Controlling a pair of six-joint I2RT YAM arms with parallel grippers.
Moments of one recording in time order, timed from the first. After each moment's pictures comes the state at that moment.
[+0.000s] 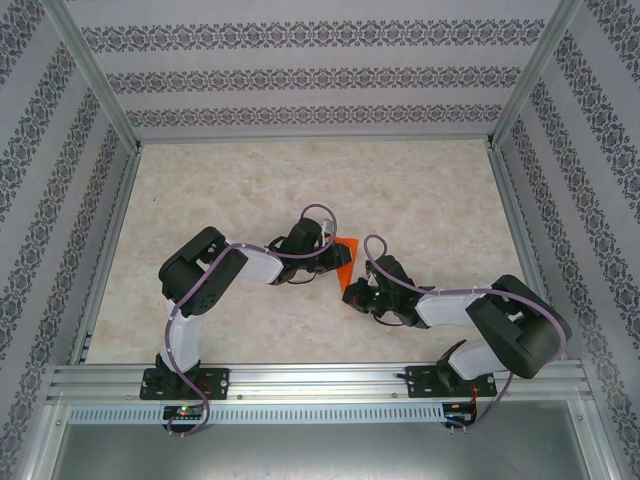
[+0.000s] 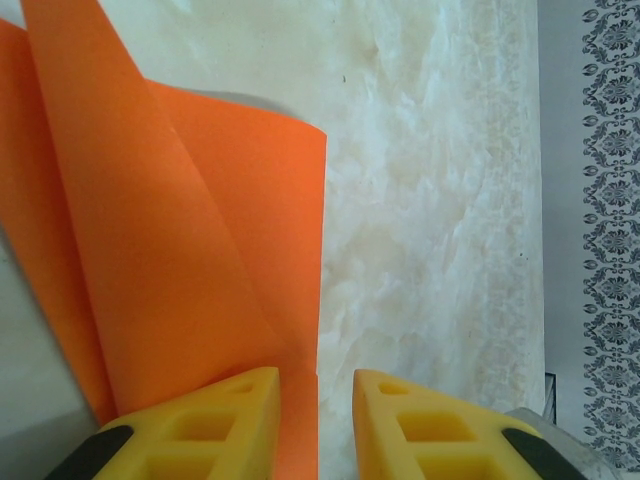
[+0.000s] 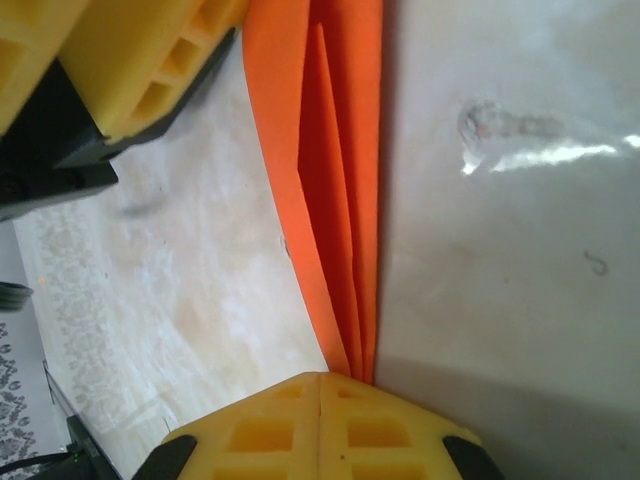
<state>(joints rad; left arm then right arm) -0.73 2.02 0.96 0.44 0.40 -1.00 0.67 1.42 0.32 0.30 -0.35 1.04</state>
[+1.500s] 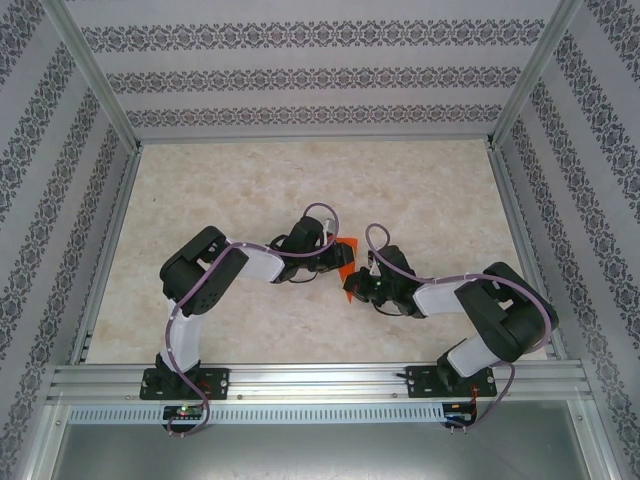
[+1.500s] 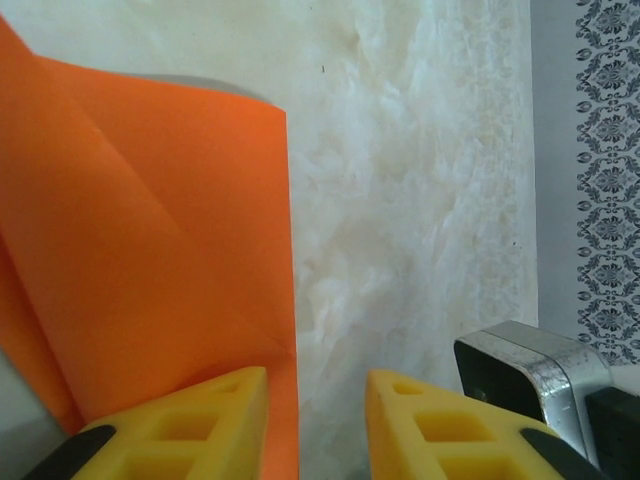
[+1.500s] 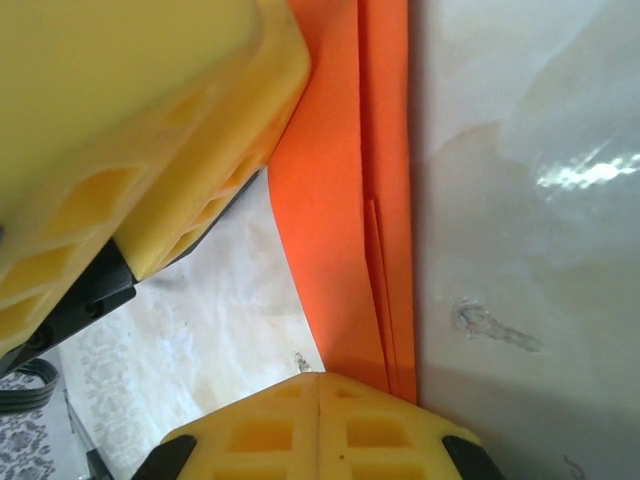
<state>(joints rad) -0.72 2.02 0.99 0.42 0.43 -0.98 0.56 1.54 0.36 0.39 -0.41 1.00</state>
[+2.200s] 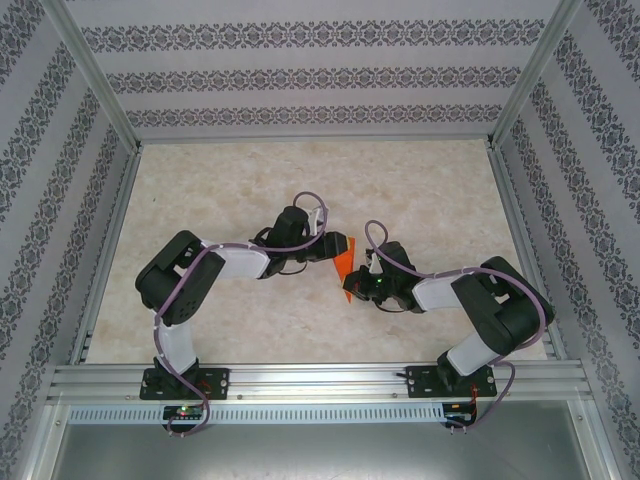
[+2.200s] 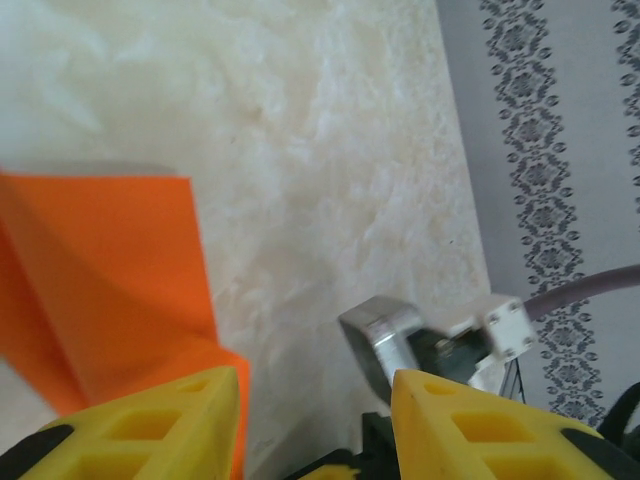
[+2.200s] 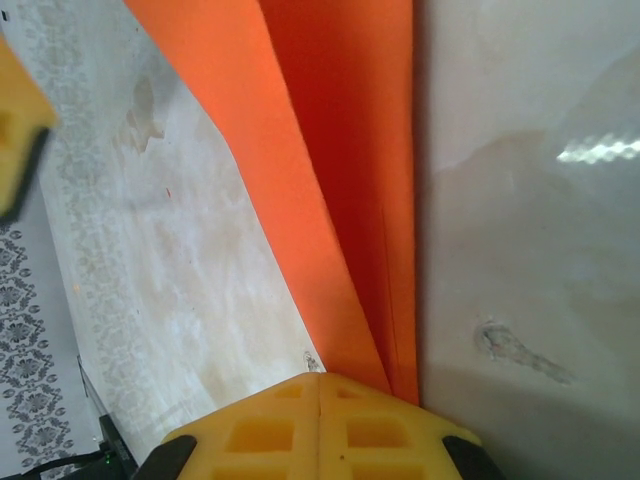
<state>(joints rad) -0.67 1.88 0.92 0.42 0.49 -0.90 0.53 1.58 0.40 0.37 -0.51 0.95</state>
